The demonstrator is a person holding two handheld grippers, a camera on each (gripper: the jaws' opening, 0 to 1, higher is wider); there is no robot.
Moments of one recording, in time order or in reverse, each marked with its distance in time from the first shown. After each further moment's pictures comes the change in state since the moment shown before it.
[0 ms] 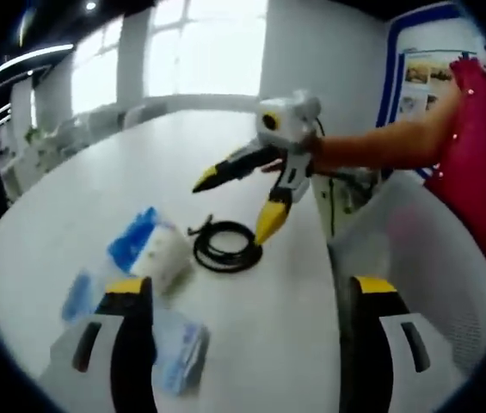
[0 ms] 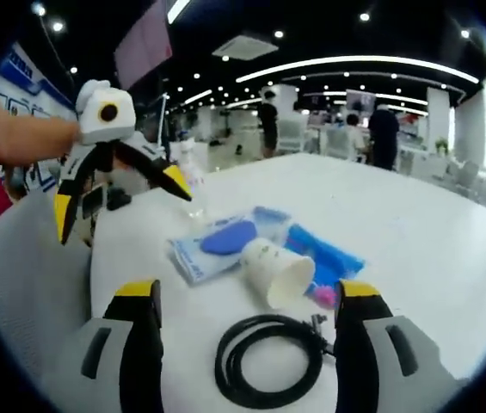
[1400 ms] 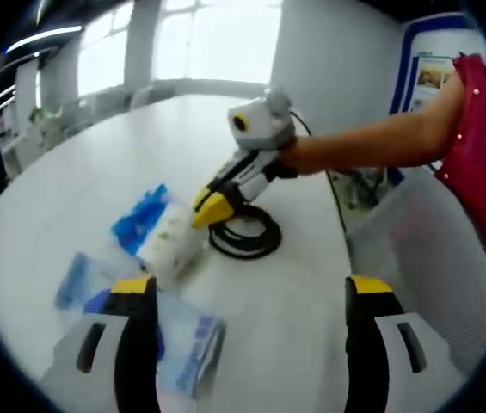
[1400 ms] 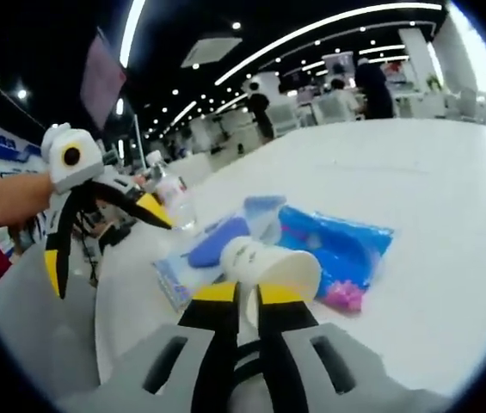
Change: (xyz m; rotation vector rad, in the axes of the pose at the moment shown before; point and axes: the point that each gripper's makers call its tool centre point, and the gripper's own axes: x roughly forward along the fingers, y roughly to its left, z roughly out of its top) left arm 0.005 0.022 -0.024 -0.084 0.035 0.012; right arm 0.056 -0.024 -0.017 0.272 0.008 0.096
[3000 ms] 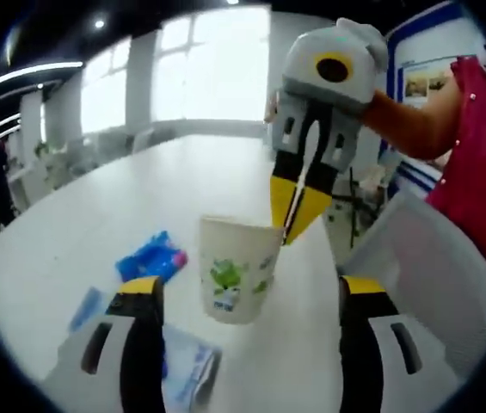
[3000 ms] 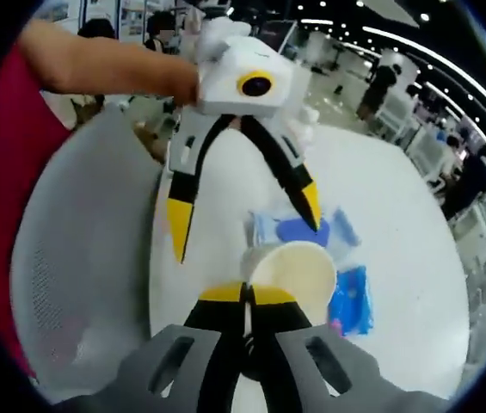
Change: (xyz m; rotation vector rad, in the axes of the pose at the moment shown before) left arm -0.028 -0.020 0.044 0.069 -0.233 0.030; right arm -0.060 0.152 0.047 -0.794 0.525 0.170
